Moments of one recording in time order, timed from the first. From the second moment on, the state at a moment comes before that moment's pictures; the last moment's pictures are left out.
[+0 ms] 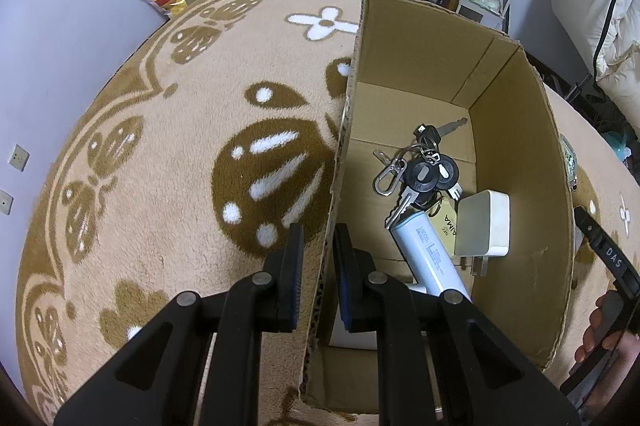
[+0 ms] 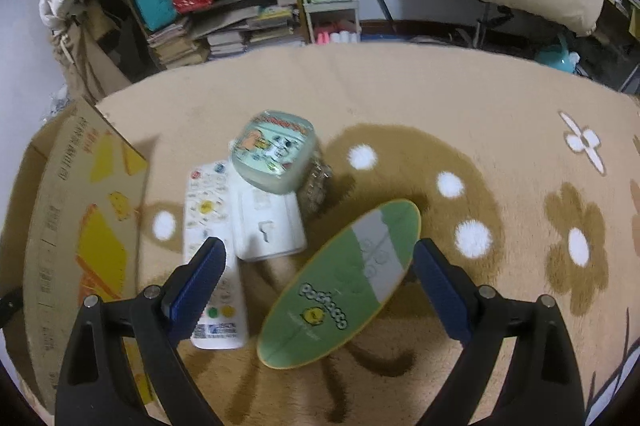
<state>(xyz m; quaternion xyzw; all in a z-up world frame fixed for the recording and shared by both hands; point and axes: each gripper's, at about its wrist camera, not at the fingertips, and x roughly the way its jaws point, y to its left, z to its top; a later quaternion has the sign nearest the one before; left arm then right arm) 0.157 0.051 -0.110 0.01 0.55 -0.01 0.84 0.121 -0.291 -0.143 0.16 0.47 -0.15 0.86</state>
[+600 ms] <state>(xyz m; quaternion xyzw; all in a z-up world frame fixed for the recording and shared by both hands) 0.158 0.051 -0.110 0.01 0.55 -0.01 0.84 0.122 -0.301 -0.174 0.17 0.50 -0.17 0.83</state>
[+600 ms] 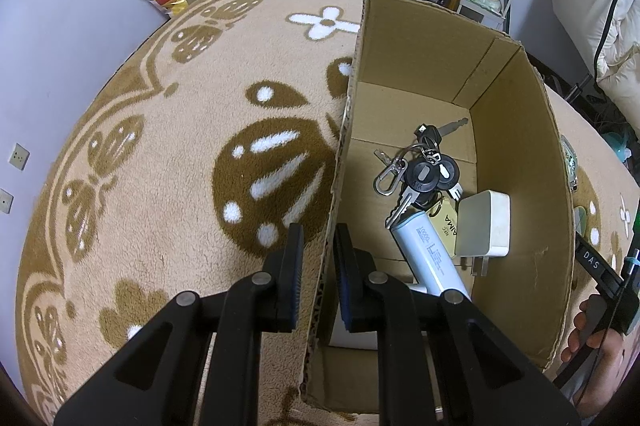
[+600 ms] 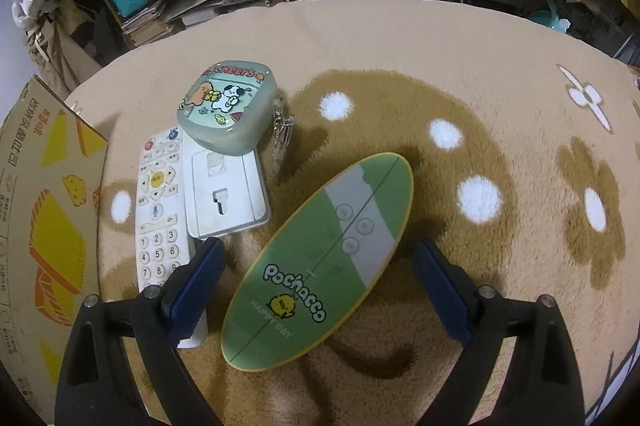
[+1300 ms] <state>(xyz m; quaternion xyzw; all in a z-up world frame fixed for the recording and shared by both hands) 0.158 0.053 -0.110 0.01 0.55 -0.01 0.84 0.130 -0.291 -0.187 0.12 0.51 -0.18 0.83</state>
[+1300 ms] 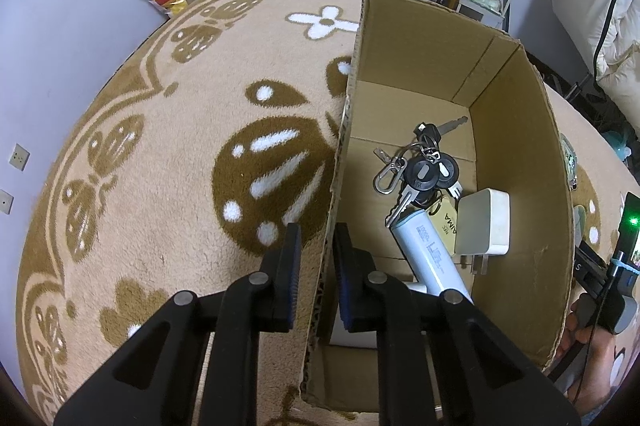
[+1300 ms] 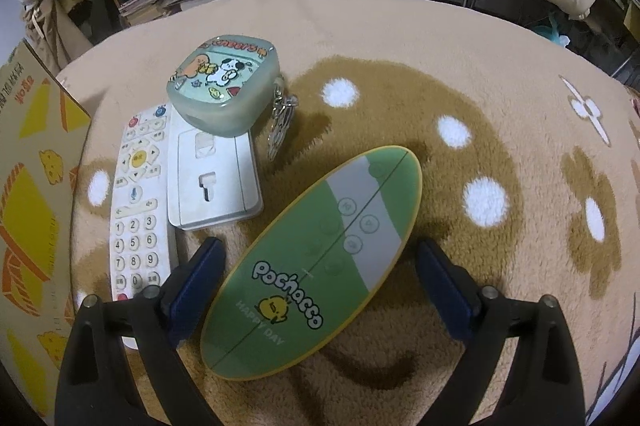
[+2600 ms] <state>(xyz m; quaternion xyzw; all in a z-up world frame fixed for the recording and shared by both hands) 0.157 0.054 -0.111 0.01 0.55 -0.01 0.83 0.110 -0.317 -0.154 0.24 0.47 -0.18 0.83</state>
